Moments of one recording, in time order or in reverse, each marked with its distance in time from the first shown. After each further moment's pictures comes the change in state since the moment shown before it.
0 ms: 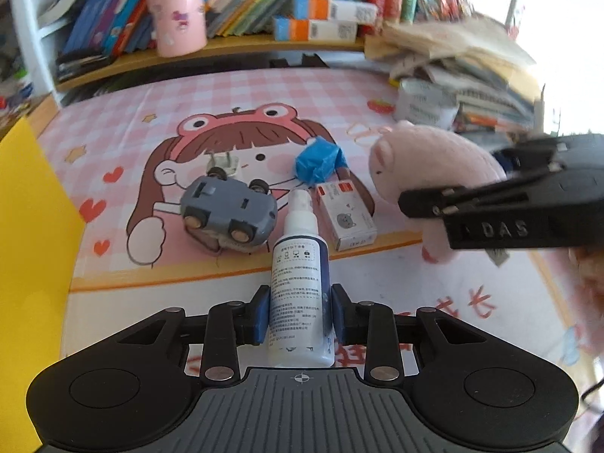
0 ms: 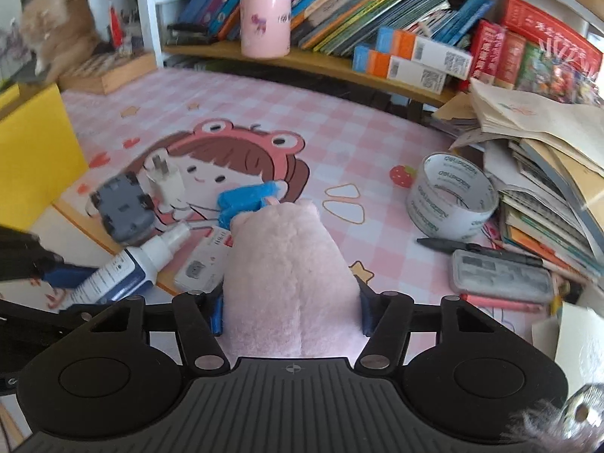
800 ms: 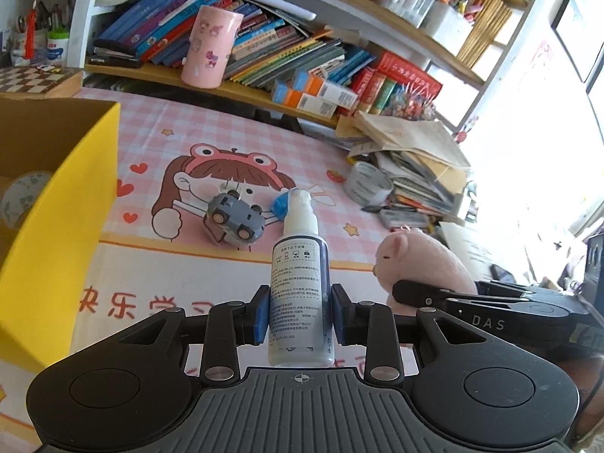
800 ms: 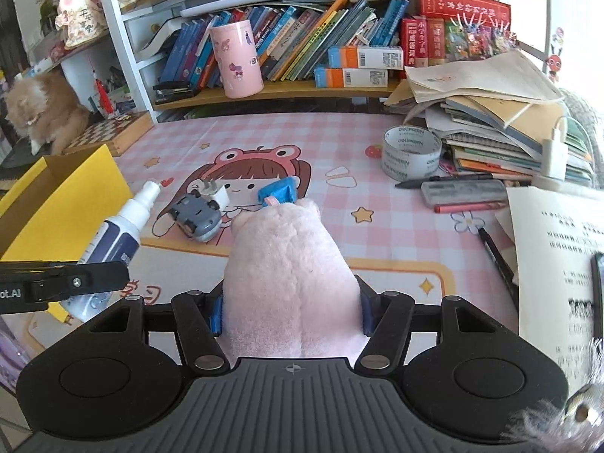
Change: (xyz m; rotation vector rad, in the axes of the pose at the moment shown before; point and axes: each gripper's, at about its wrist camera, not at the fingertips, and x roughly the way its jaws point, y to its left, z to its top) left arm -0.108 0.048 -0.034 -0.221 -0.166 -0.251; right arm -0.106 0.041 -0.046 0.267 -0.080 -0.027
